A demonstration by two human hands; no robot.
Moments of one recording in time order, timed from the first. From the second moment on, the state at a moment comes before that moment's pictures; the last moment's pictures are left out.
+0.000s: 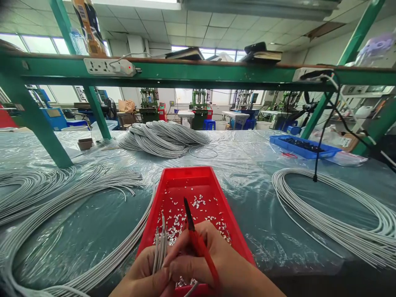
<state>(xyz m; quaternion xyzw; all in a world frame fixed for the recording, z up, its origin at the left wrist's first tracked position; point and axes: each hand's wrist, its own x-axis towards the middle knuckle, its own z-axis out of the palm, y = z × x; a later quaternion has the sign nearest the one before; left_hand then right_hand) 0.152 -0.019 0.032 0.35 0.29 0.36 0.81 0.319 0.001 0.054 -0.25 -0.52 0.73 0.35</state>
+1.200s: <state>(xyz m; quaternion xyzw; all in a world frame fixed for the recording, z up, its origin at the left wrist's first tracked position) 0.175 -0.025 0.031 0.21 0.42 0.53 0.70 0.373 -0.017 0.078 -0.54 -0.74 0.40 -0.01</state>
